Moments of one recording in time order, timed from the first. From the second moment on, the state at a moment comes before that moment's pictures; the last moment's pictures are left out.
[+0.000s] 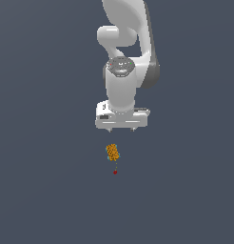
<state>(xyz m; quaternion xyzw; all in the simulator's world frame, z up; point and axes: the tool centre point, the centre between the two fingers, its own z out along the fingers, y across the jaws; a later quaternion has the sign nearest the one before) -0.002 0.020 0.168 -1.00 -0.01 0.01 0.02</state>
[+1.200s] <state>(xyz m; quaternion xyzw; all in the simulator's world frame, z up) 0.009 0.032 0.152 -1.00 -0.07 0.01 0.01</state>
